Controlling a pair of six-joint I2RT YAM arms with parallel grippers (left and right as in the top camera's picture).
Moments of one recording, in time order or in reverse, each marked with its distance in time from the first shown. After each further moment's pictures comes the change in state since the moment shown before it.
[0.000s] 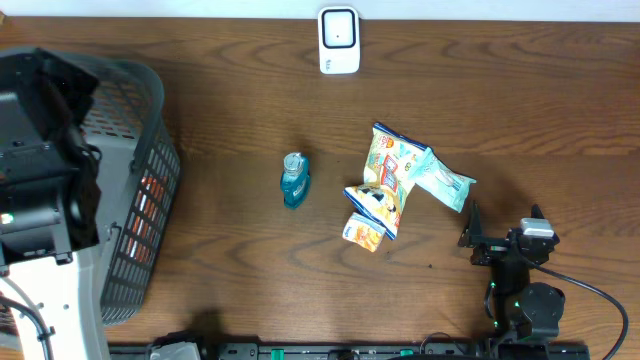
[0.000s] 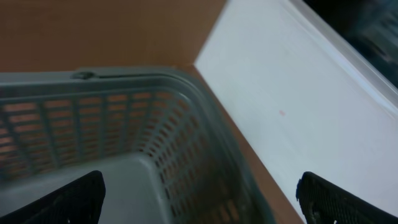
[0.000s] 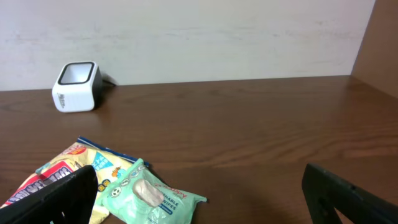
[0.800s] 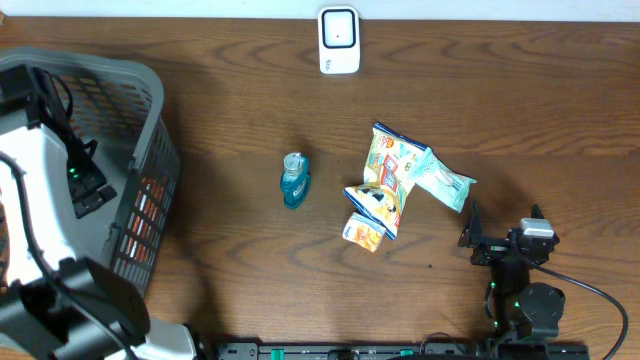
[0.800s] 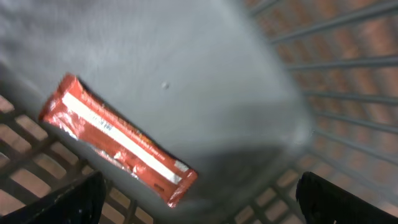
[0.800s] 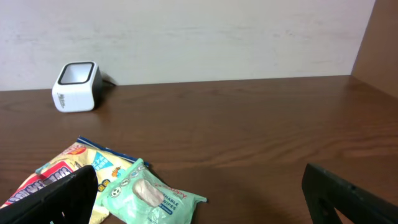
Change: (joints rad) left arm 0.234 0.492 0.002 -0.448 0.220 -1.105; right arm 0.000 0.000 0.000 0.000 0.000 0.000
